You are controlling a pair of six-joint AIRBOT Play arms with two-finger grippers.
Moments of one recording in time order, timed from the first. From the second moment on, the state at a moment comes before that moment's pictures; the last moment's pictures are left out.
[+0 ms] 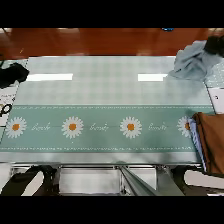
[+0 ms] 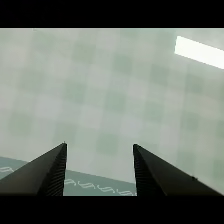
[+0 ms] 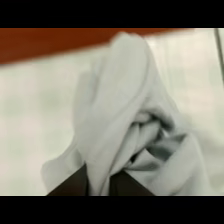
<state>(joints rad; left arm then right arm) 0.12 -0.82 1.03 1.43 -0.89 -1.67 -0.29 -1.43 1.69 -1.27 1.05 1.42</state>
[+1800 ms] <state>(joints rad) 0.25 -0.72 0.65 0.90 -1.18 -1.35 0.24 -1.28 1.34 -1.17 1.21 1.54</state>
